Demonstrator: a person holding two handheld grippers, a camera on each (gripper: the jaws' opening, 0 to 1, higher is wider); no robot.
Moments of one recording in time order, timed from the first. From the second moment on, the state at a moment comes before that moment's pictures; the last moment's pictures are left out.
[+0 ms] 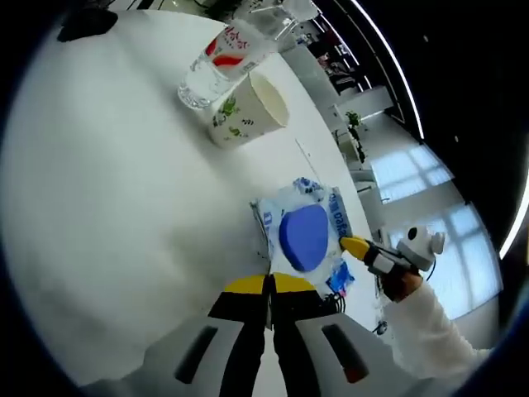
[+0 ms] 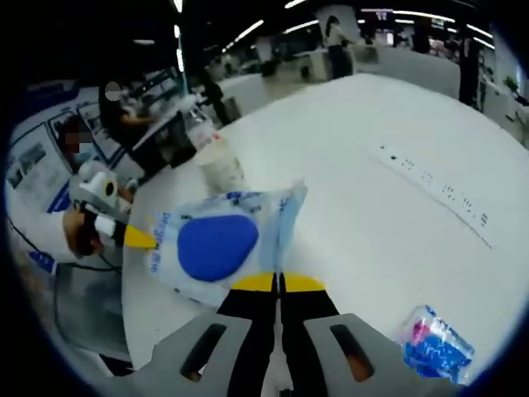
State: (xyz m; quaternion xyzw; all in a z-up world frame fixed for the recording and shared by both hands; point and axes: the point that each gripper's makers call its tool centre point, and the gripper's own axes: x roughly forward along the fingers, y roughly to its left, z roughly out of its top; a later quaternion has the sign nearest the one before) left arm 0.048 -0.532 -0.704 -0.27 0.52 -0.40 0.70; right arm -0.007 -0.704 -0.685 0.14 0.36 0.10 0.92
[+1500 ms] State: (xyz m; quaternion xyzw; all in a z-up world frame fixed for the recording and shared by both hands) left arm 0.087 -0.596 -0.661 -0.01 0.40 -0.50 0.77; right arm -0.072 -0.671 -0.658 0.36 0.22 -0.11 0.90
